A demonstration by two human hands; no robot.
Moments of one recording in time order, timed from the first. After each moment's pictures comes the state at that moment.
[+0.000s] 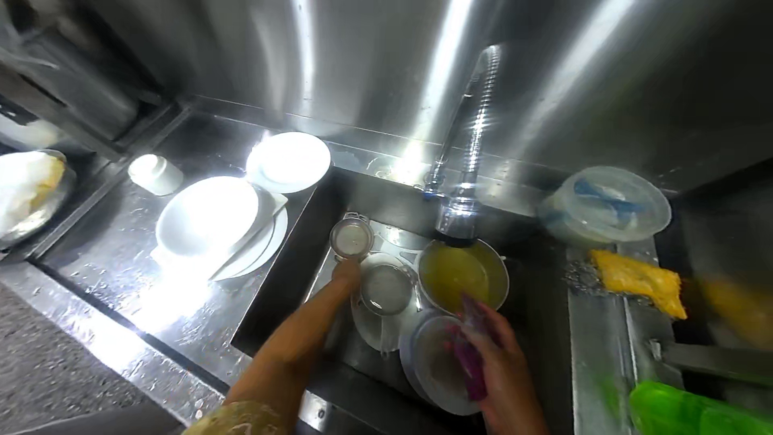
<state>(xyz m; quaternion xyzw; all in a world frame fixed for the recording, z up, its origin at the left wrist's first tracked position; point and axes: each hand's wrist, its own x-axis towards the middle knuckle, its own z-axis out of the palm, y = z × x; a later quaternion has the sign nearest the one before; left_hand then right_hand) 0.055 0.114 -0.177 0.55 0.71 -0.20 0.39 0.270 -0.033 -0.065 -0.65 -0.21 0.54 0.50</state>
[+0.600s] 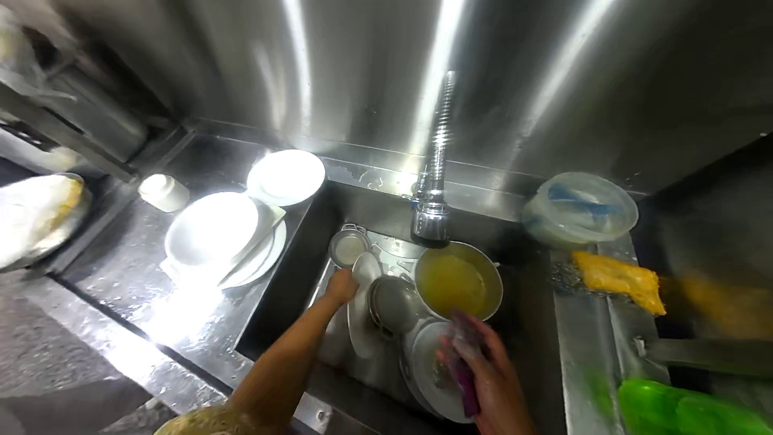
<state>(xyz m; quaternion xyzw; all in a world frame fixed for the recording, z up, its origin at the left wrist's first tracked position) 0.028 0.099 -0.154 0.54 0.72 -0.02 0.44 0.270 -0.053 -0.062 -0.61 -0.25 0.56 0.50</state>
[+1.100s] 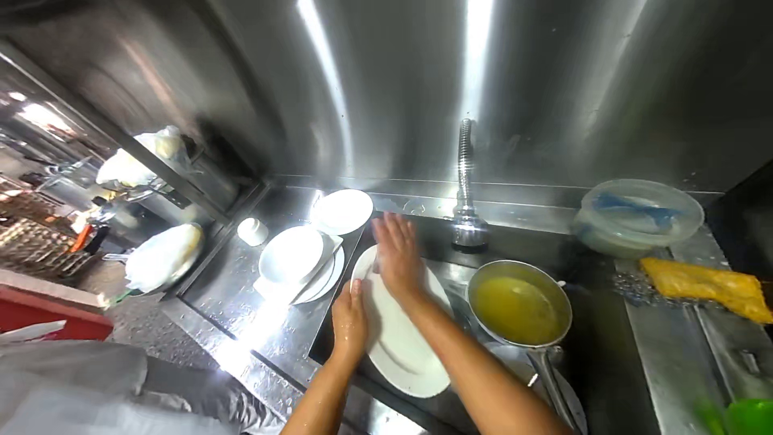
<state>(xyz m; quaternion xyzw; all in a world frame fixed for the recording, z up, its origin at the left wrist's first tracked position) 0.008 -0.004 0.001 0.49 0.71 0.43 0.28 0.103 0.090 -0.045 -0.46 -0.72 0.09 0.51</state>
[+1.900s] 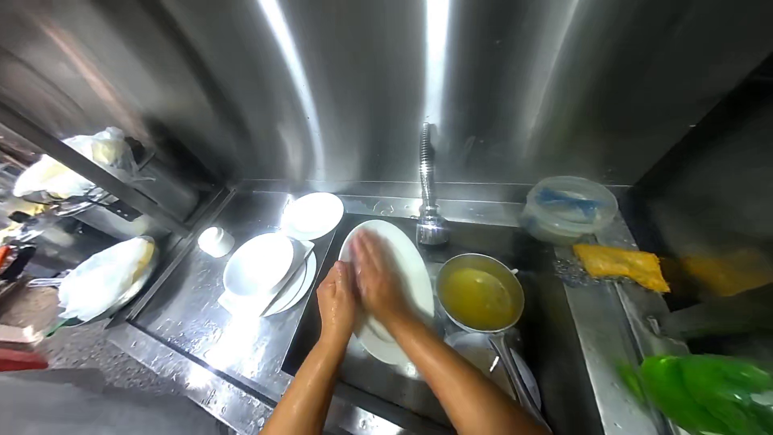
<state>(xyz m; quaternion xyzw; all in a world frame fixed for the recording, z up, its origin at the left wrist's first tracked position) 0.037 0.027 0.005 0.51 0.65 0.49 0.28 0.121 0.060 -0.043 -0.42 -0.72 0.10 0.54</state>
